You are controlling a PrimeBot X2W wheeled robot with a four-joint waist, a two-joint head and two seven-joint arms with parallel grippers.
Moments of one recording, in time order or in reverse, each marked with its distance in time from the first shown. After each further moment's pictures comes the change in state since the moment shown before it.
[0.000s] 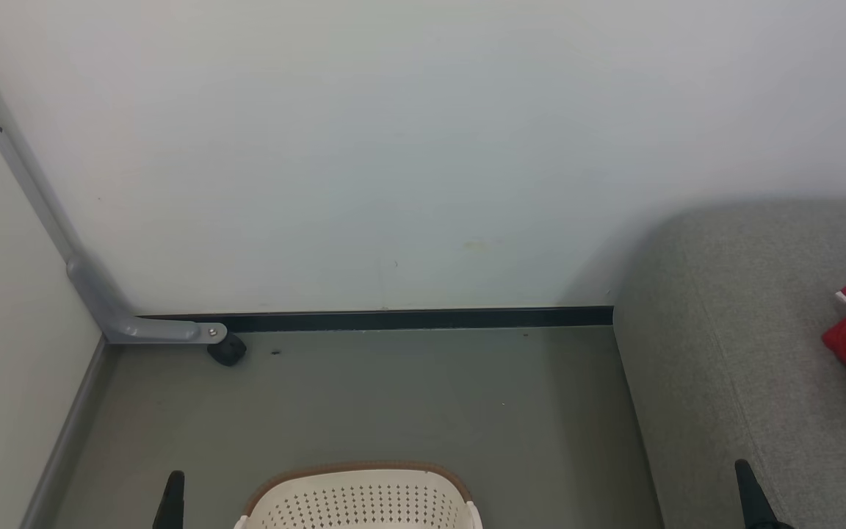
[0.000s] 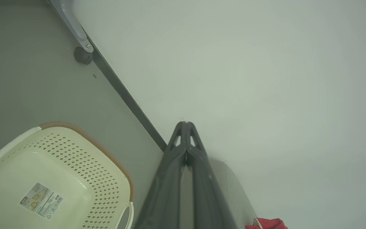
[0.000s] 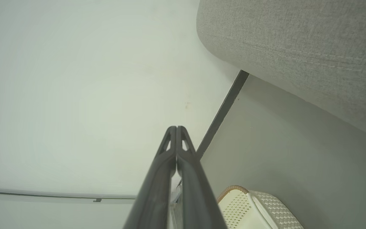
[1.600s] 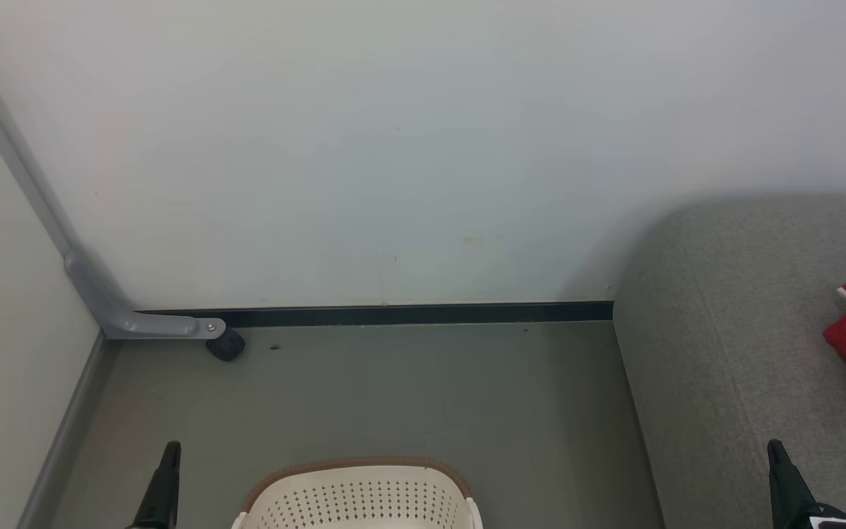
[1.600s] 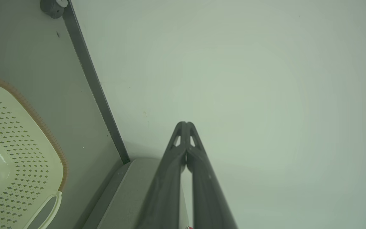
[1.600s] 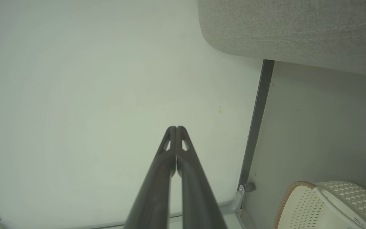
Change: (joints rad) left arm -0.086 -0.005 0.041 0.049 -0.368 -0.009 0.094; right arm -0.024 0.002 -0.103 -0.030 0.372 0.021 0.100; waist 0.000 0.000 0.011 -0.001
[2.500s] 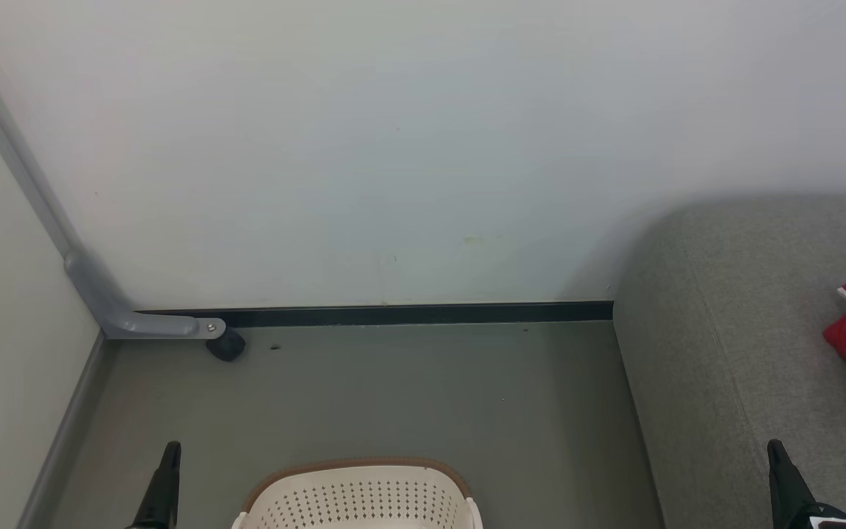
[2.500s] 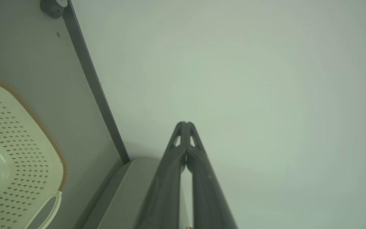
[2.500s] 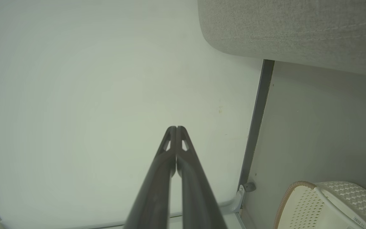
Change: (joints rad) left arm 0.000 0.000 0.000 0.000 0.000 0.000 0.000; right arm 0.000 0.000 0.000 0.000 0.000 0.000 0.000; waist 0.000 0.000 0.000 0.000
